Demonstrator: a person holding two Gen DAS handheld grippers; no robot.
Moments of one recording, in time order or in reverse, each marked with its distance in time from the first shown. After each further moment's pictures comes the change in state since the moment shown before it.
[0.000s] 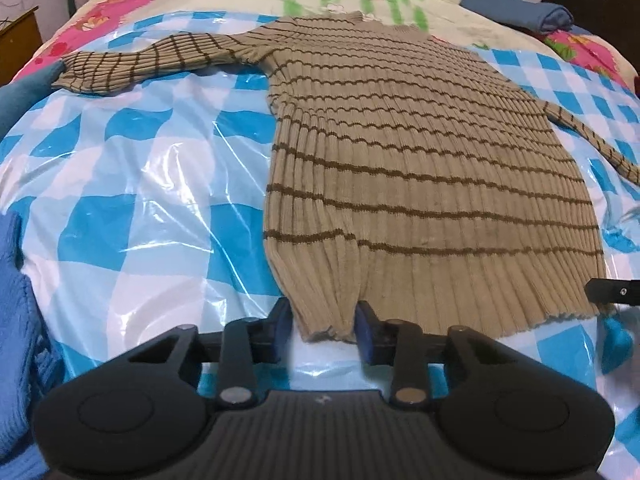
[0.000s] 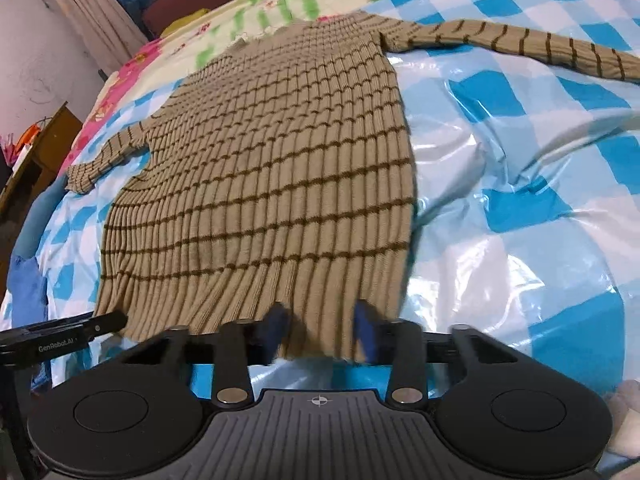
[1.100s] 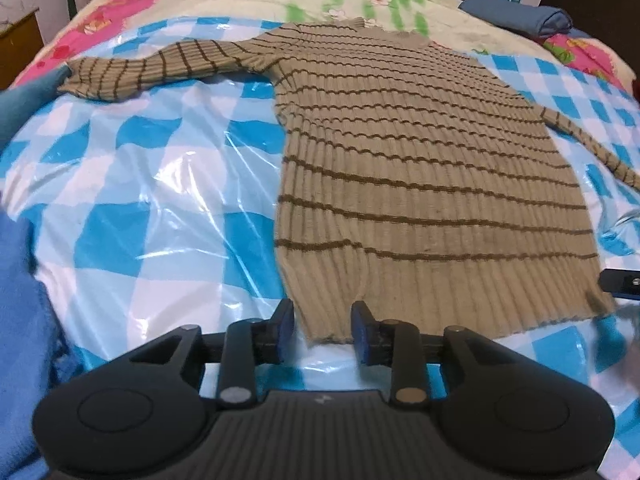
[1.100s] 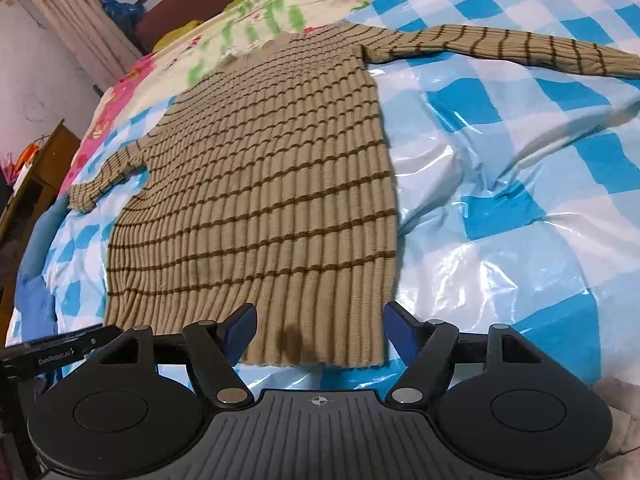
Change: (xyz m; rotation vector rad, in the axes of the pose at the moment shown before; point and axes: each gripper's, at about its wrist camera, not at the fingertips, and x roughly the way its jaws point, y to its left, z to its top) left arm -0.012 0.006 0.005 0.000 -0.008 0.016; right arm -0.014 -0.007 0.007 0.039 -0.020 0.008
